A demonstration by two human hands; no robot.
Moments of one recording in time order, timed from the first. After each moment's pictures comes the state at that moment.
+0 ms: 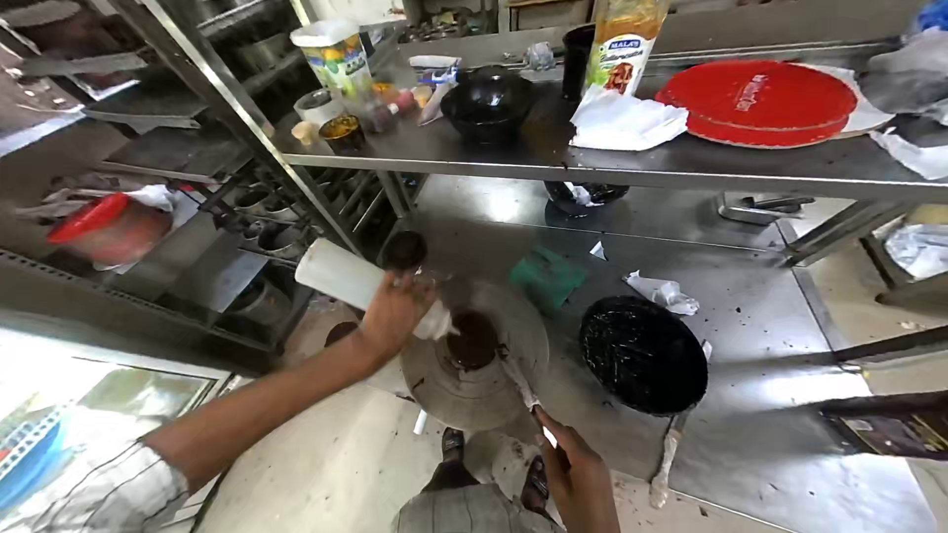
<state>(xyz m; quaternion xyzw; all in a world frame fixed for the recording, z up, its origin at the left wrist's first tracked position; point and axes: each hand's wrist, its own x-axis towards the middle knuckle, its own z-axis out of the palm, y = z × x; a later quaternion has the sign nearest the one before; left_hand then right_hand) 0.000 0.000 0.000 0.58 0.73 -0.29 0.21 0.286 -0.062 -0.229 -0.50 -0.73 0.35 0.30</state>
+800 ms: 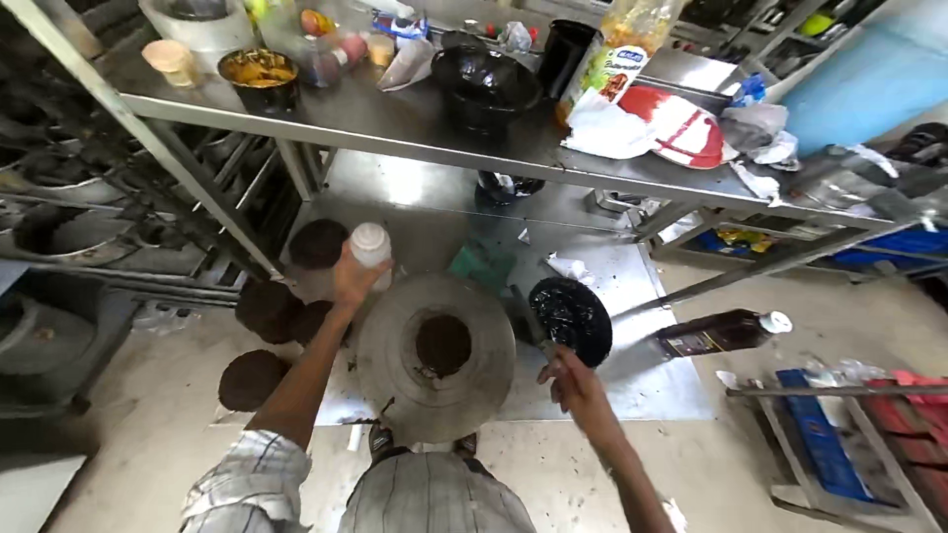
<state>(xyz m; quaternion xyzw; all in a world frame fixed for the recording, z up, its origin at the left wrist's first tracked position) -0.155 0.119 -0.213 0.45 0.71 0.48 0.25 0.295 0.016 -0.185 -0.57 -0.67 0.40 0.26</state>
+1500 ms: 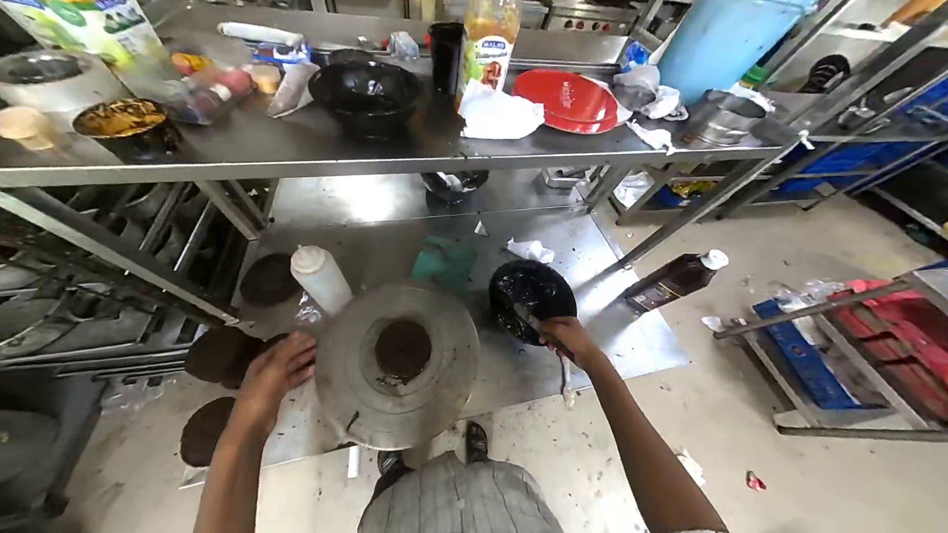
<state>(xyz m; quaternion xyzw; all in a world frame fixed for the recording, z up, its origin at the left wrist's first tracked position) -0.163 0.004 -0.196 0.28 0.69 0.45 0.50 0.396 0.094 -0.262 -0.68 -0.42 0.54 0.24</state>
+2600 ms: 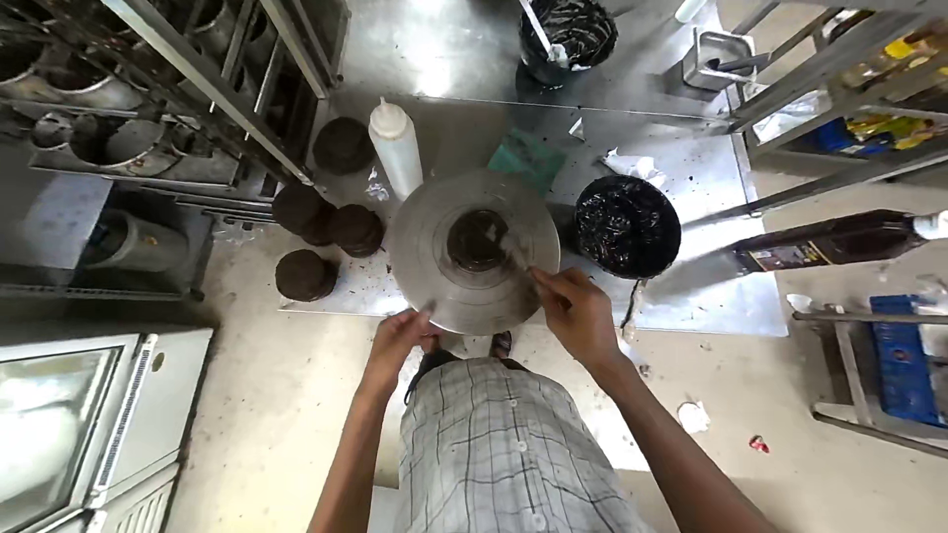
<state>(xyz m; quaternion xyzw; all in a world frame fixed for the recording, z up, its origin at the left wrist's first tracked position) -0.072 -0.132 -0.236 0.26 0.62 0.45 0.59 0.219 -0.027 -0.183 -0.53 -0.79 0.22 0.22</state>
